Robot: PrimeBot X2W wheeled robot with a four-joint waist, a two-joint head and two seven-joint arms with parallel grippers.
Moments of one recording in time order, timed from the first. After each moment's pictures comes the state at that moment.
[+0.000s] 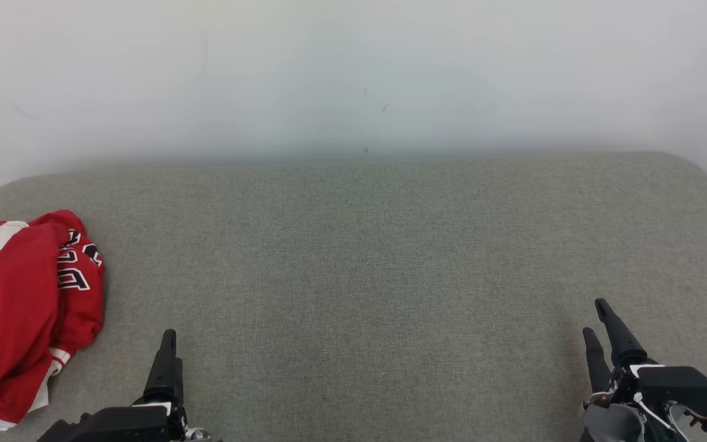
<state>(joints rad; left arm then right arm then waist) -0.21 0.04 -0.03 0.46 -1.61 -0.13 -0.06 -0.24 -0.06 -0.23 0.49 1.56 0.12 0.20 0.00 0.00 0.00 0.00</state>
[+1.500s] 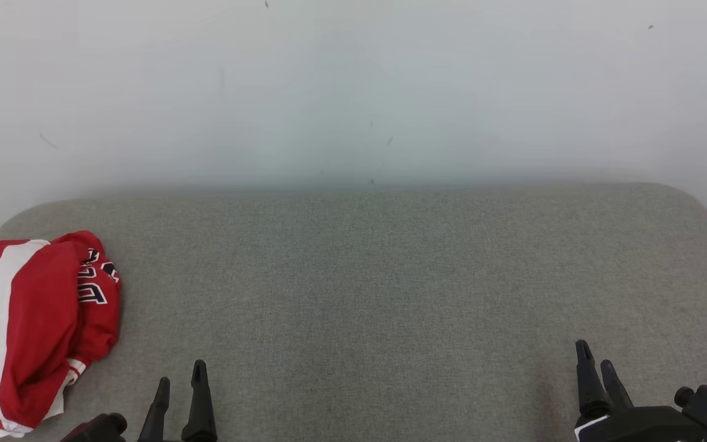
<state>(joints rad) -0.04 0.07 -0.11 0.28 -0.71 -0.01 -0.16 -0.06 -0.05 -0.11 0.34 0.80 0.13 -0.03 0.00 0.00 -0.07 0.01</state>
